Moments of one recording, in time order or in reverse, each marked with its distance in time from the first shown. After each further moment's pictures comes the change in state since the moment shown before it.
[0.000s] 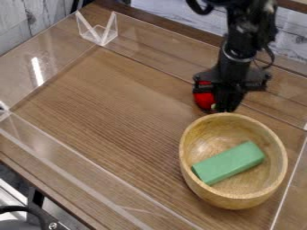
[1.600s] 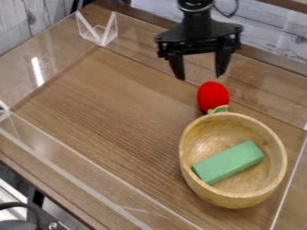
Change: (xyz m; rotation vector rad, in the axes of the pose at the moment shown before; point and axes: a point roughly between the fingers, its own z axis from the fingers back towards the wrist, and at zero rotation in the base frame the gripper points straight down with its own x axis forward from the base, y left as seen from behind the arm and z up) arm 0.005 0.032 0.060 -0.129 -0.033 -0.042
